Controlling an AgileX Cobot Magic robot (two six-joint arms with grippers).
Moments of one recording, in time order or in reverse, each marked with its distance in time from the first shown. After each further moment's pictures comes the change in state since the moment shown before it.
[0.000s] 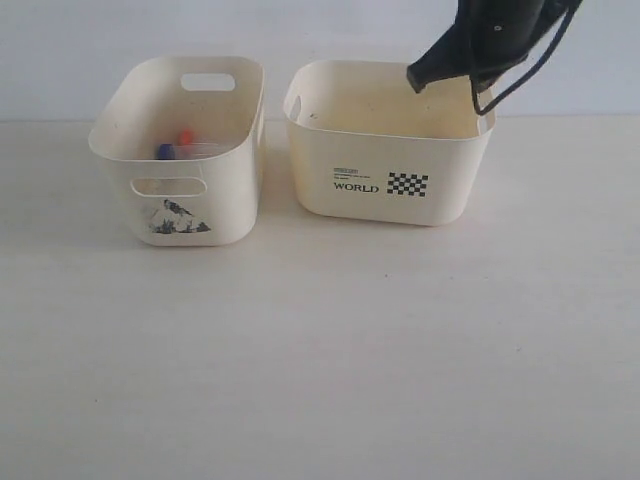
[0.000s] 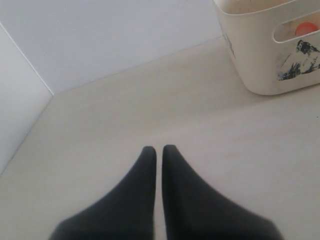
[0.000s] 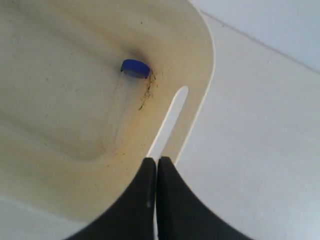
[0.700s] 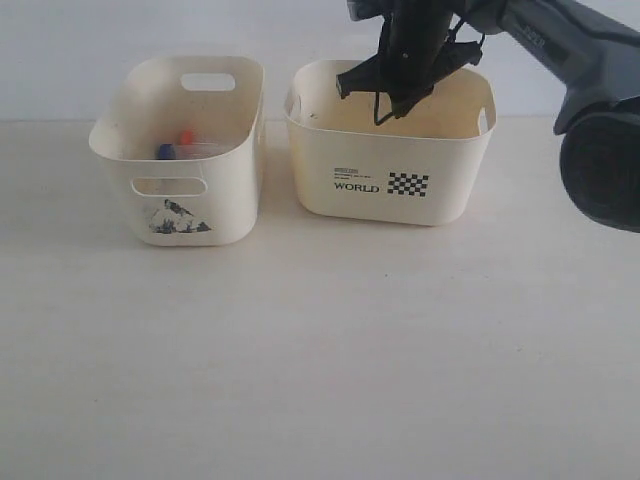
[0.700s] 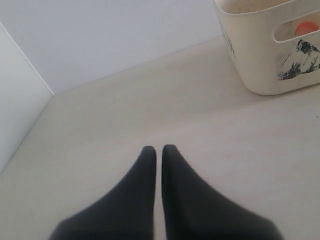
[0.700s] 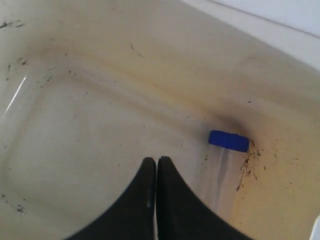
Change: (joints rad) left arm 0.000 0.000 0.000 0.000 0.000 0.000; right arm 0.002 0.552 -0.769 0.225 0.240 -0.015
